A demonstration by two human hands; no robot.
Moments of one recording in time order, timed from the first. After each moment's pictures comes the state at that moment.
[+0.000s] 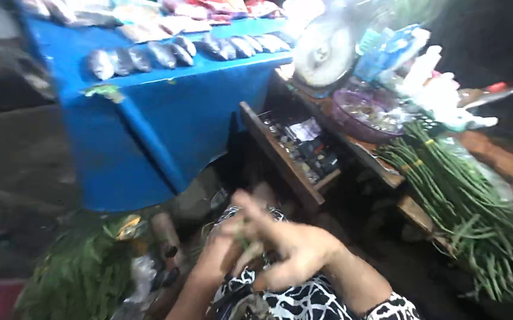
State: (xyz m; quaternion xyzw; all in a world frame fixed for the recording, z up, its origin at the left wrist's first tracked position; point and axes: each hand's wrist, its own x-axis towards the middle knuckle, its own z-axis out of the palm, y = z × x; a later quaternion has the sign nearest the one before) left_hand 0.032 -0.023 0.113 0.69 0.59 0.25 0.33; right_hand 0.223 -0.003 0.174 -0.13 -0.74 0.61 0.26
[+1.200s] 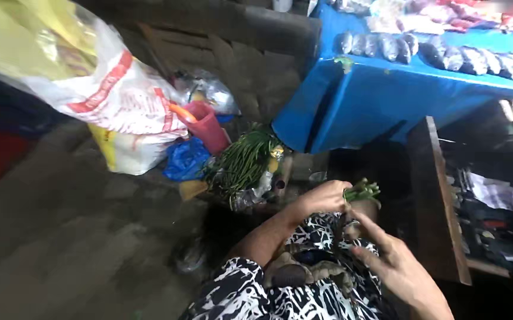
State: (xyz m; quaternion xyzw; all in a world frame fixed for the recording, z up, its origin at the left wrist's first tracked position) left_hand -0.029 0.006 0.114 0.60 0.62 0.26 0.43; right_hand 0.197 0.012 0.118 -0.22 -0.83 0.48 0.17
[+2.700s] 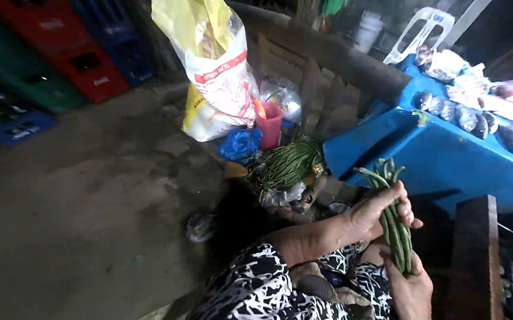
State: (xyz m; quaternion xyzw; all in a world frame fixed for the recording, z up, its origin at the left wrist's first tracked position) left_hand -0.016 -0.024 0.149 0.25 0.11 0.80 0.54; right_hand 0.156 0.006 0.088 -0.37 -0.76 0.41 0.33
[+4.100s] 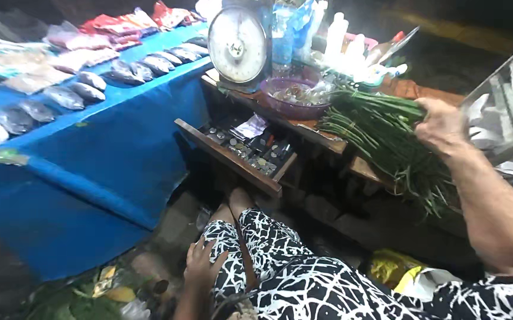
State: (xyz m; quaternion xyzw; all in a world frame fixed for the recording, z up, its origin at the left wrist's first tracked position) left_hand -0.022 -0.019 -0.045 0.74 0.62 0.12 0.23; right_hand 0.586 -0.043 0.232 -0.85 -0.50 -0.09 0.15
